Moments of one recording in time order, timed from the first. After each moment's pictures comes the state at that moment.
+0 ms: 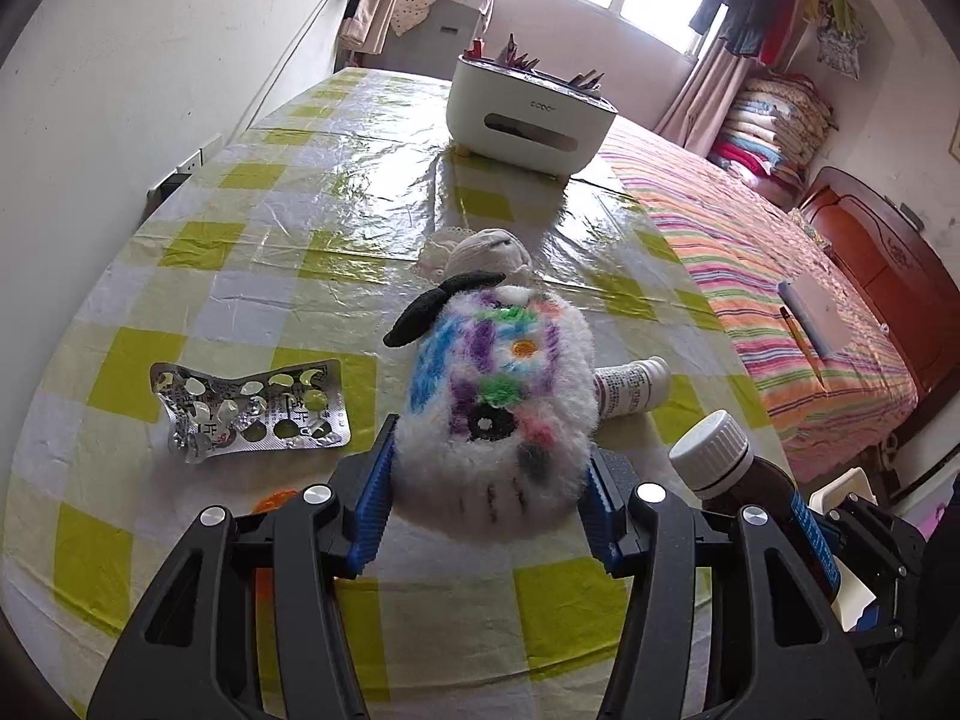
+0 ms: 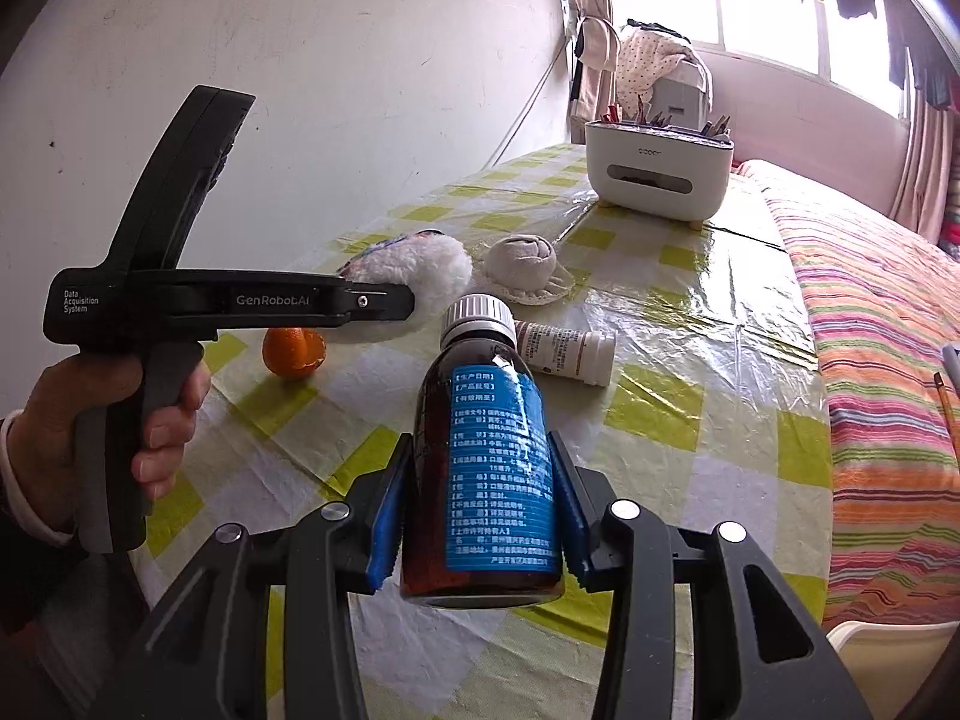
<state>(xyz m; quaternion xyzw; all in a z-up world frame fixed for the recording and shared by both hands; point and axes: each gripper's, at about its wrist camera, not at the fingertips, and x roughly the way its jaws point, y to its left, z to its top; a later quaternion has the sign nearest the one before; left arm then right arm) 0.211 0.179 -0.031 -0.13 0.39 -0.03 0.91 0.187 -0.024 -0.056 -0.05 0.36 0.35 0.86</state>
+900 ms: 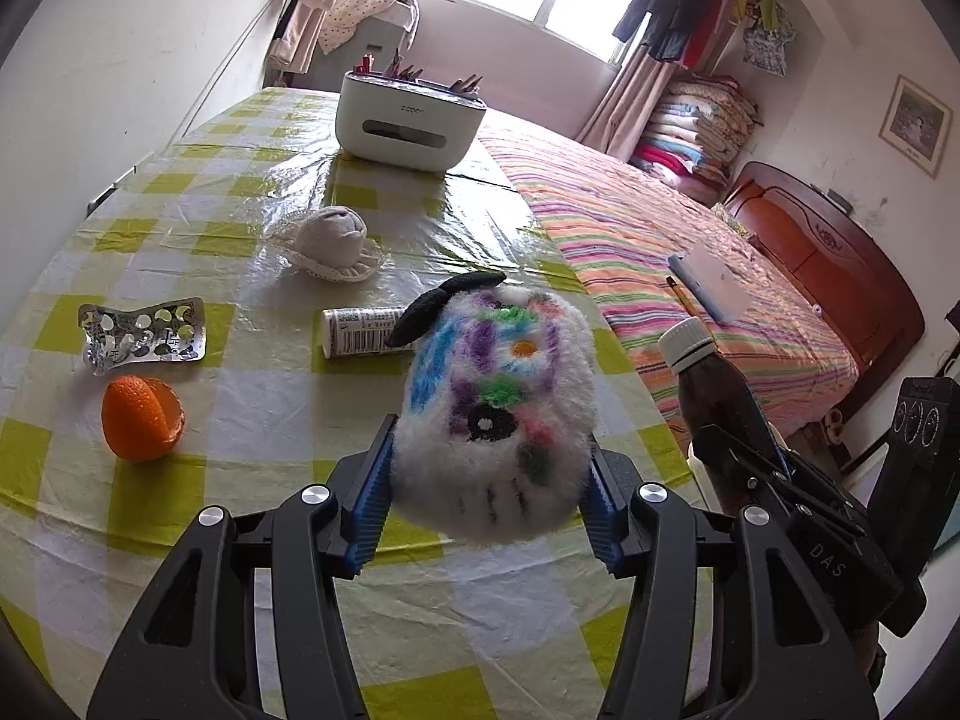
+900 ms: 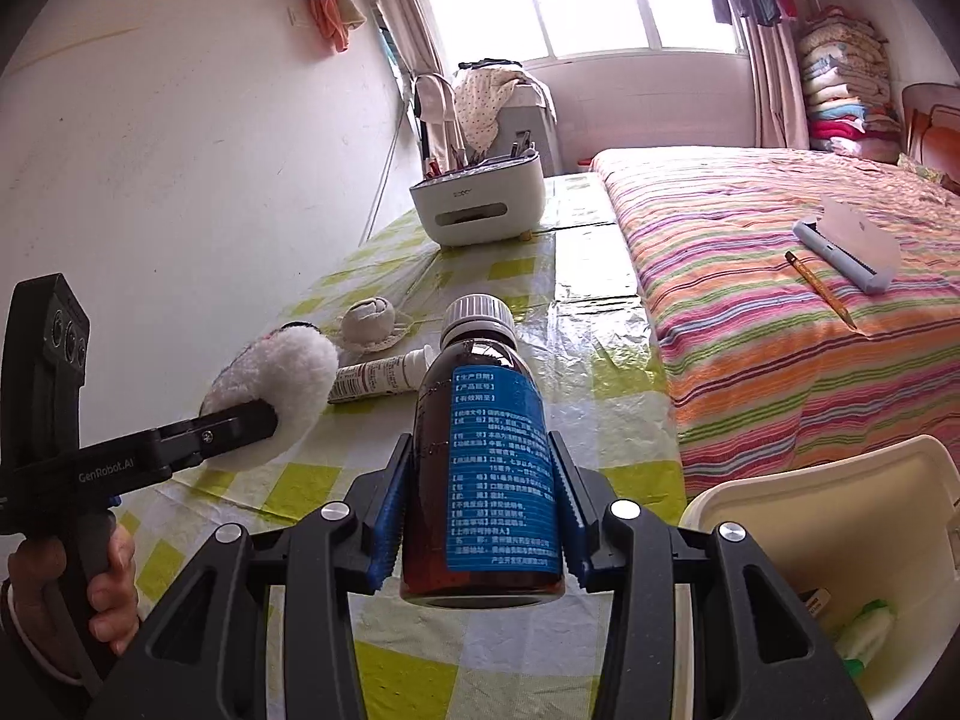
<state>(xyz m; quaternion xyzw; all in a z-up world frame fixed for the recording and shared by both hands) 0.153 0.104 -0.014 -0.14 0.36 -0.11 0.92 0.165 -0.128 -0.044 0.09 0.33 0.21 0.91</state>
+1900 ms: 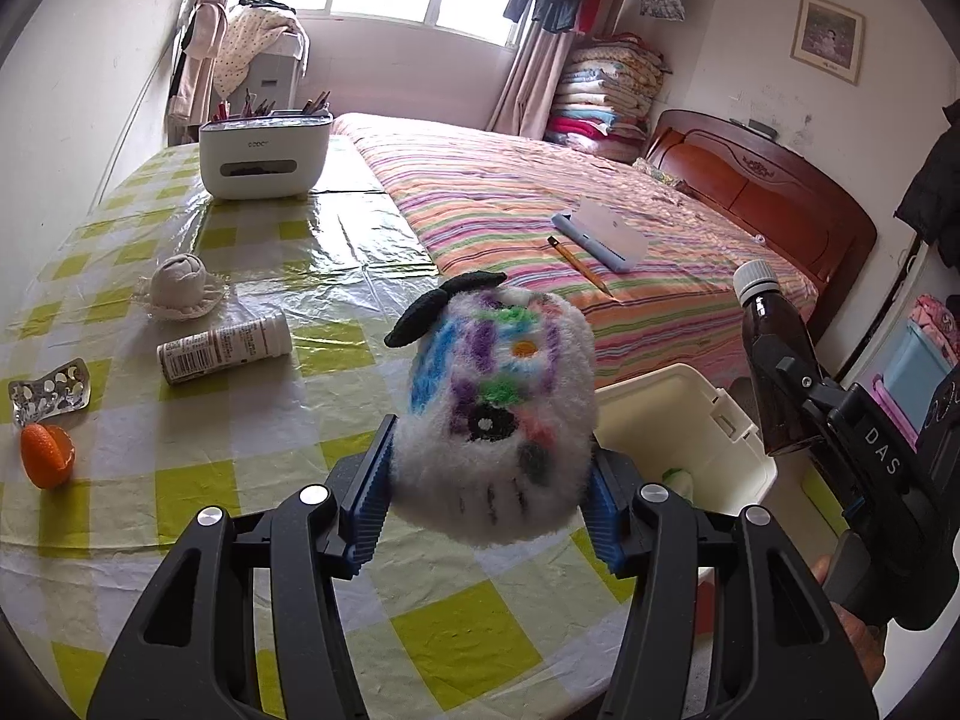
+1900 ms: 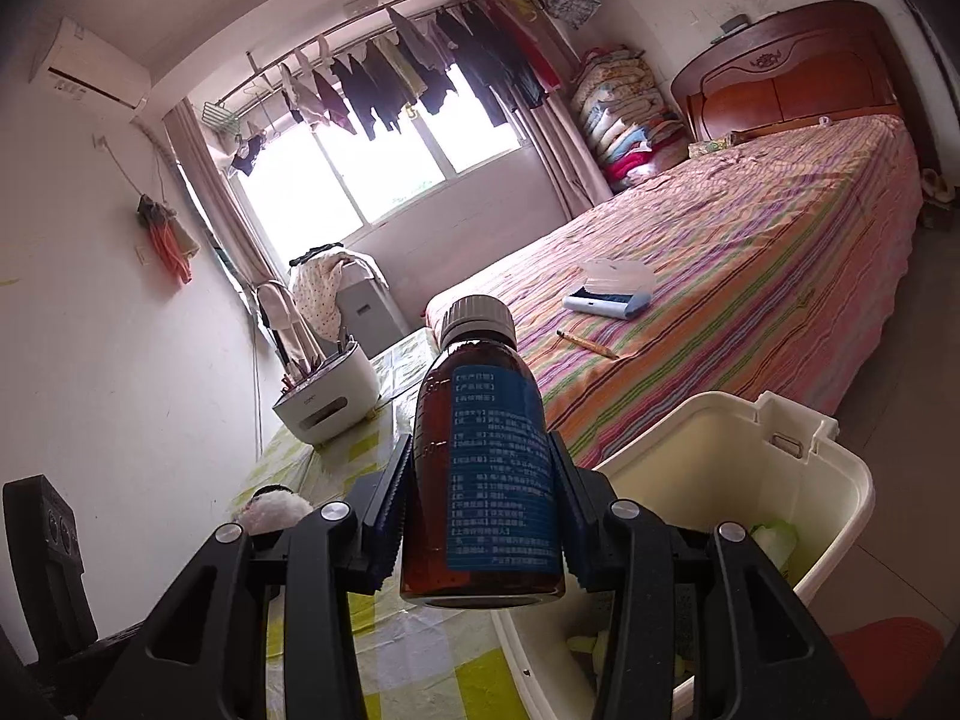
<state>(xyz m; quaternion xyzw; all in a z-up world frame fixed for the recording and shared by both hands) 0.128 0.000 -0.001 -0.05 0.34 -0.19 0.92 0.081 -0.243 -0.024 0.28 0.19 -0.01 0.94</state>
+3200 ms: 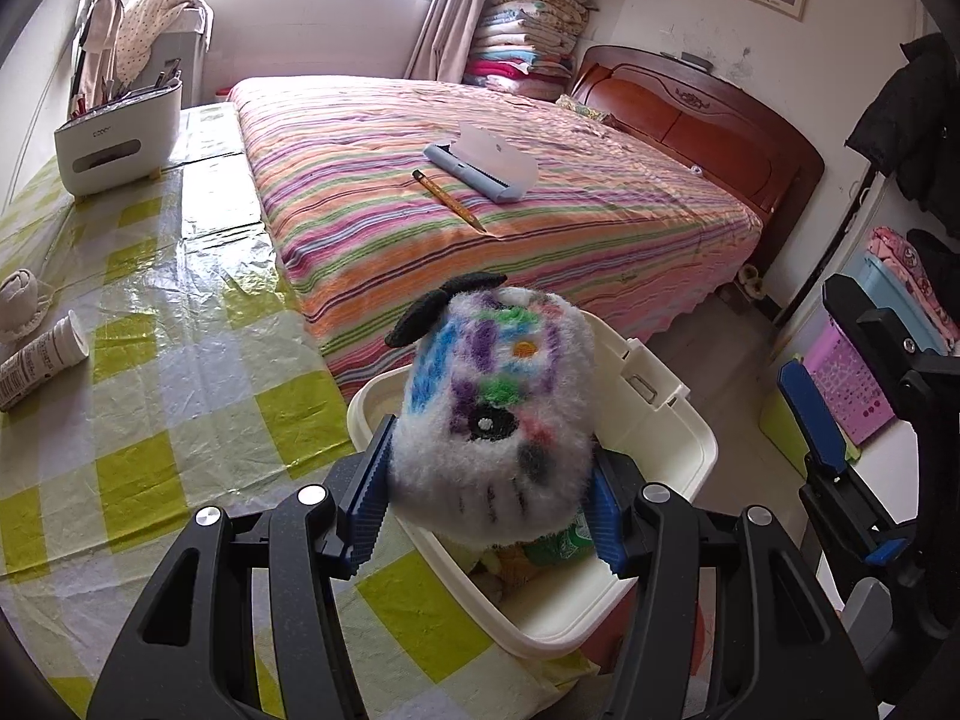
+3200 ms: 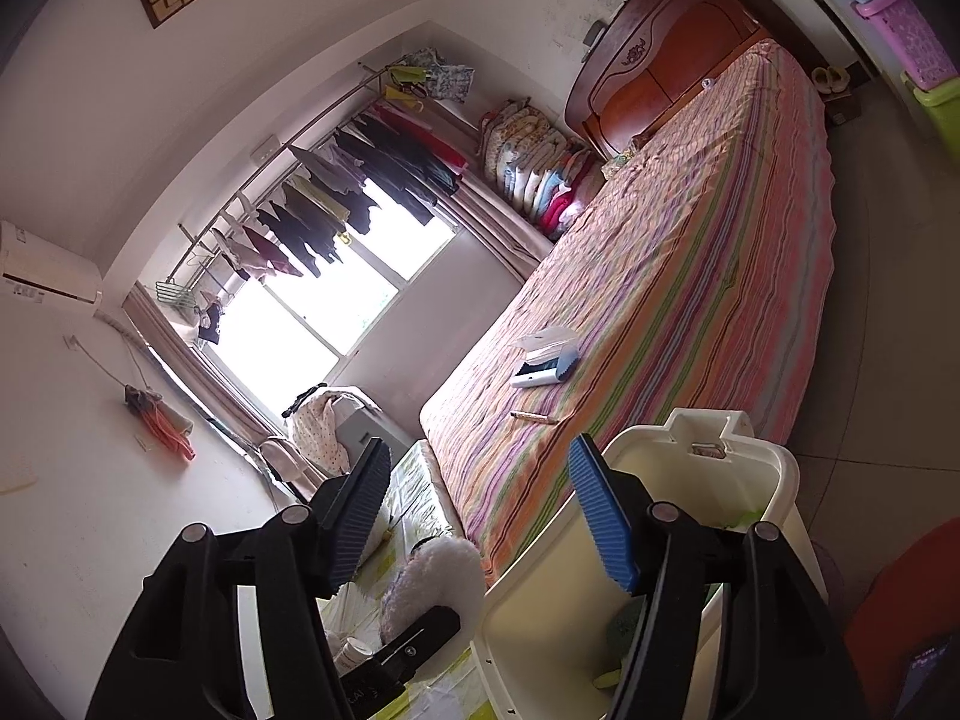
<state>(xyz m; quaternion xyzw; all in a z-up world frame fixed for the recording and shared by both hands) 0.152 -0.129 -0.030 -0.02 0.38 -0.28 0.88 0.033 -0.312 -0.037 0.43 0.08 -0.06 0.90</state>
